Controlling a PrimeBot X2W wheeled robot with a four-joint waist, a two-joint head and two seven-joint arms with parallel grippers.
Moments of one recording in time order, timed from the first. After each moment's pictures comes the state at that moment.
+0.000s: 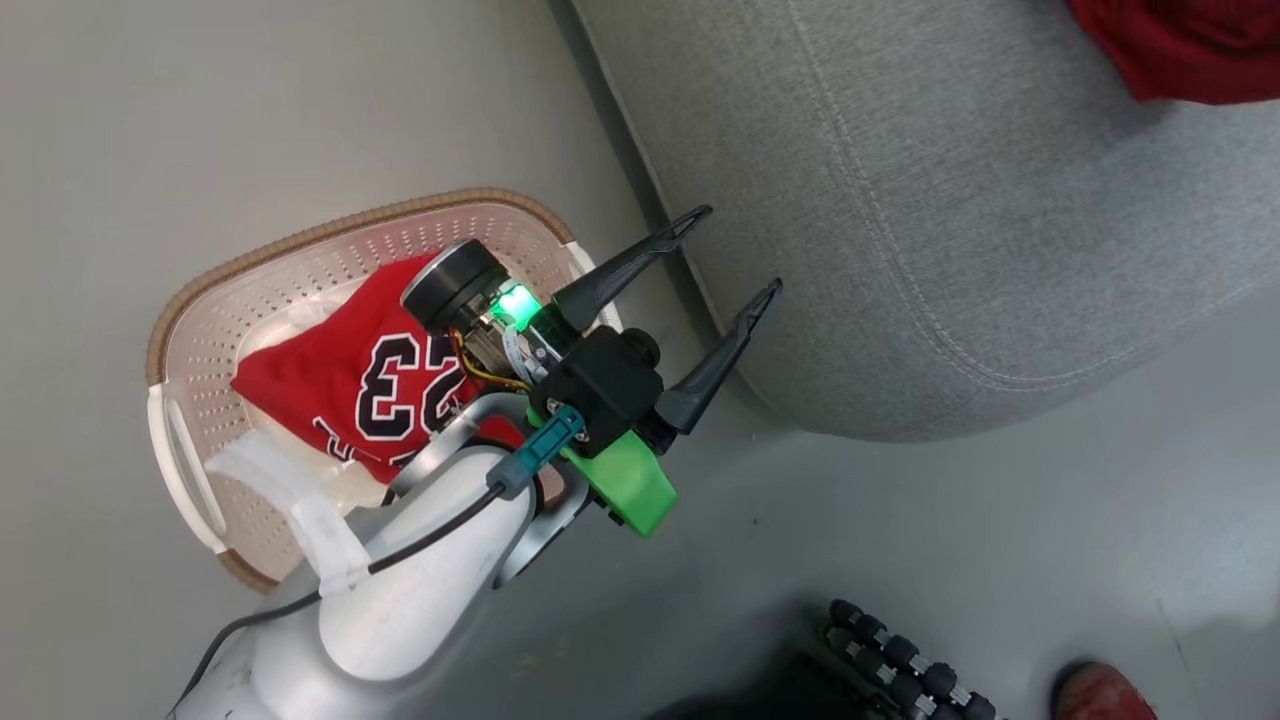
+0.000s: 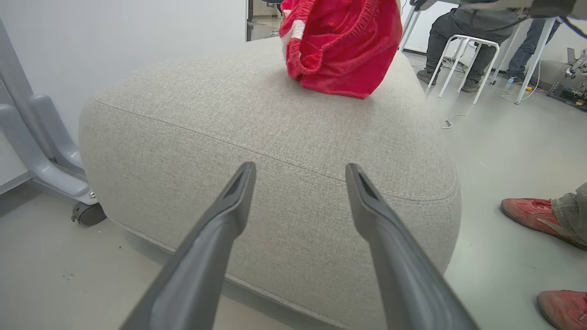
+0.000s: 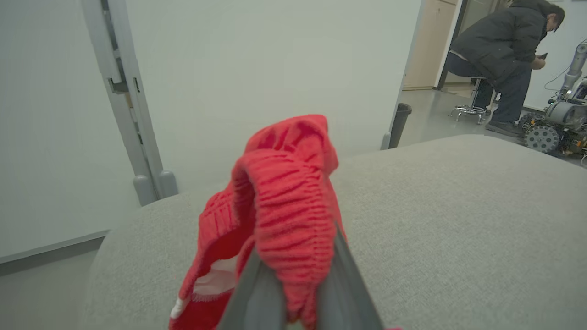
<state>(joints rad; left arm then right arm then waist) -0.68 0.21 -0.80 0.15 -0.22 -0.12 -0.13 -0.87 -0.36 -0.11 0.47 0.45 0.13 -0.26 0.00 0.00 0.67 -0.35</state>
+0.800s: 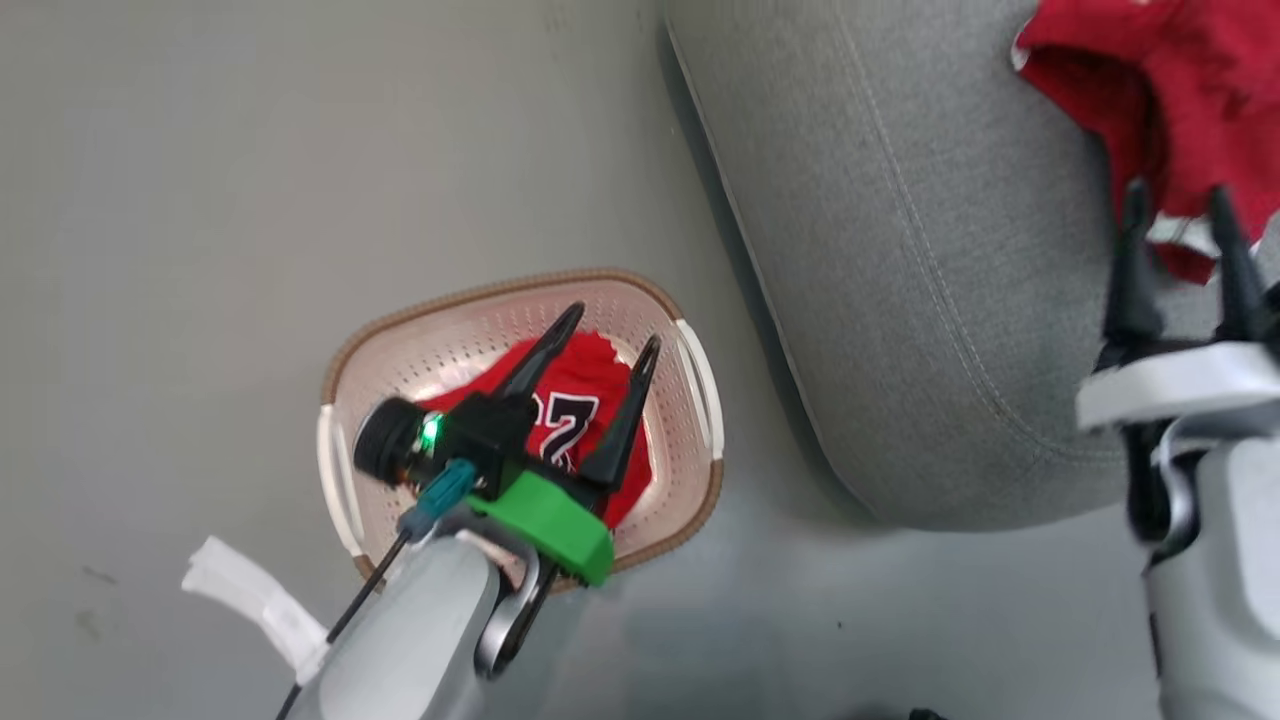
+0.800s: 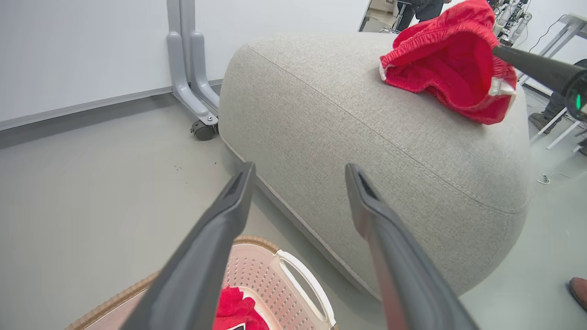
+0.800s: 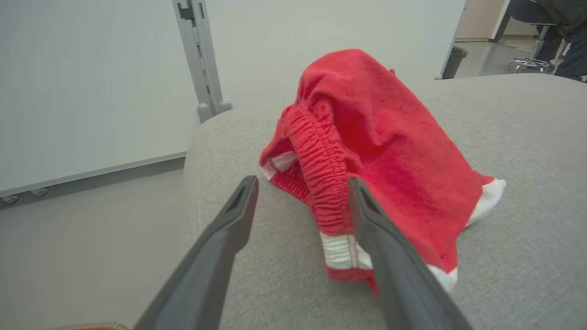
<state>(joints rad) -0.47 0.12 -0.62 0.35 -0.37 -0.07 -0.26 -0.41 -0.15 -0.16 0.30 0.20 0.13 -0.26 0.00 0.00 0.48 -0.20</state>
